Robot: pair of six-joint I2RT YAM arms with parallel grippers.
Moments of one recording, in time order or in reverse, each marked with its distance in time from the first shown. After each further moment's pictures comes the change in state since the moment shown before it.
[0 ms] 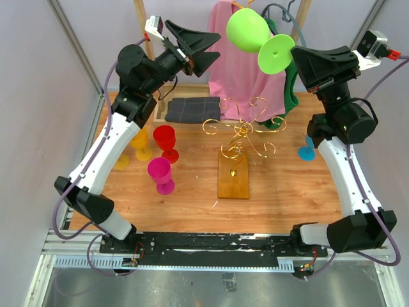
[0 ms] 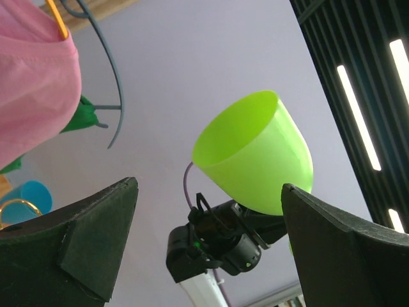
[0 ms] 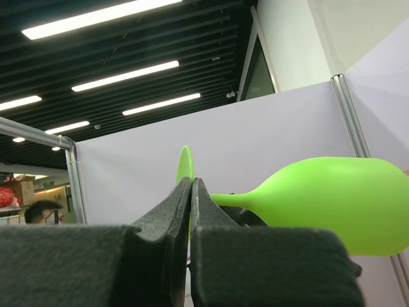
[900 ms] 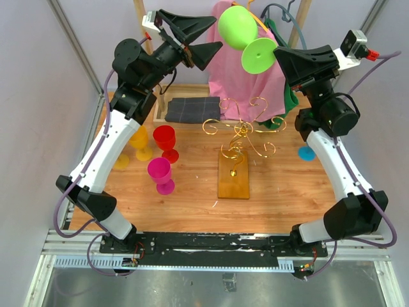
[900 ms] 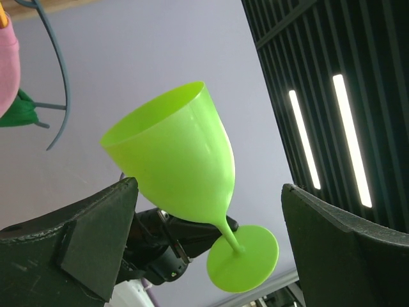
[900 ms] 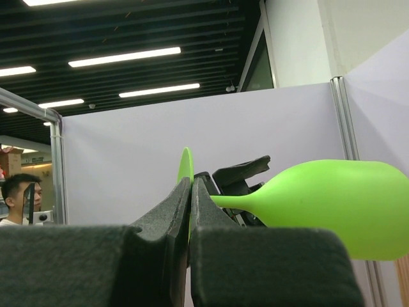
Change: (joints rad) left arm -0.021 0.048 0.114 -0.011 -0.047 -0.226; right arm 0.077 0.127 0.038 0.128 -0.027 -0.130
